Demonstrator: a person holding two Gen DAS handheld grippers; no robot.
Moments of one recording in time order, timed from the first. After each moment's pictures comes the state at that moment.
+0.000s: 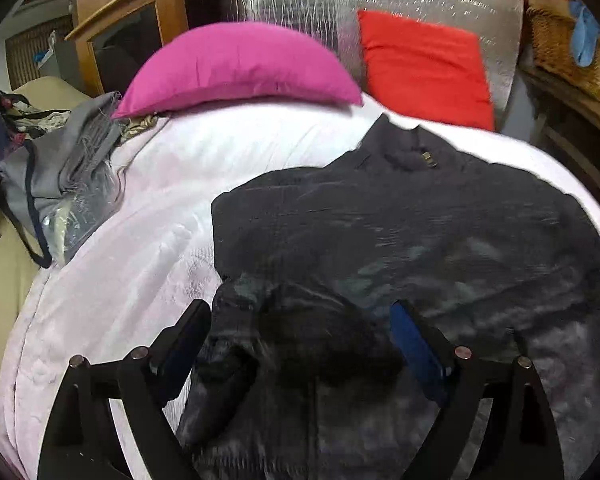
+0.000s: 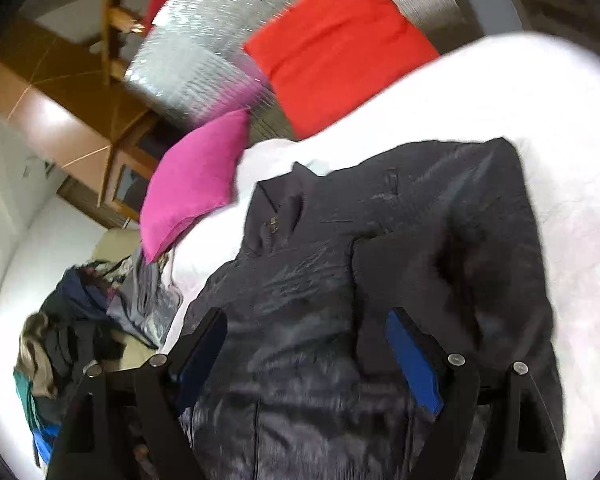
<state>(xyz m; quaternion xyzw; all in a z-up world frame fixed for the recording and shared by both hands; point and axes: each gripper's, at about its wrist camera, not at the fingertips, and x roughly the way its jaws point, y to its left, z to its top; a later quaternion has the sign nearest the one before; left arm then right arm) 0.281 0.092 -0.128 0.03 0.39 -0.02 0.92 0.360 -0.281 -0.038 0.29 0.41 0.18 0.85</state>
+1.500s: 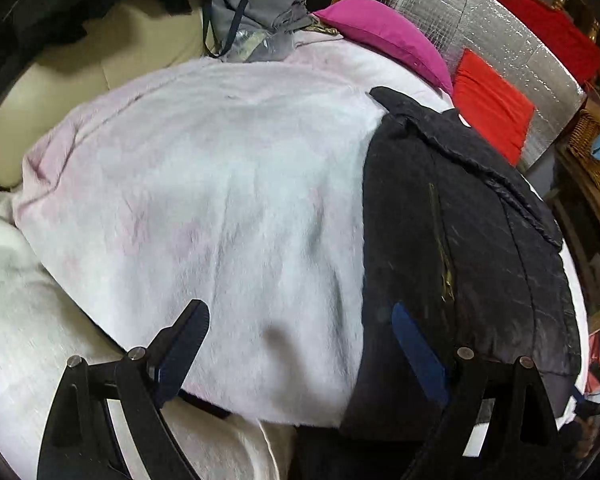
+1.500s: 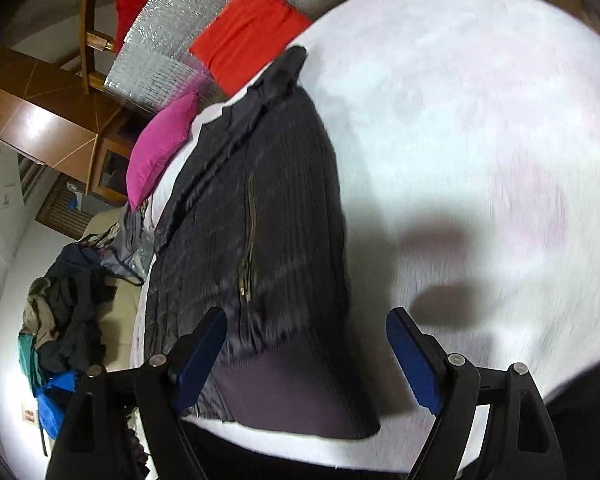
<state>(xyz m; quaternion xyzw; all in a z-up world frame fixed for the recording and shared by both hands) -0.033 0.208 -0.191 -0.22 0.42 0.09 0.88 0.056 -0.370 -0.121 0.35 0.46 0.11 0.81</state>
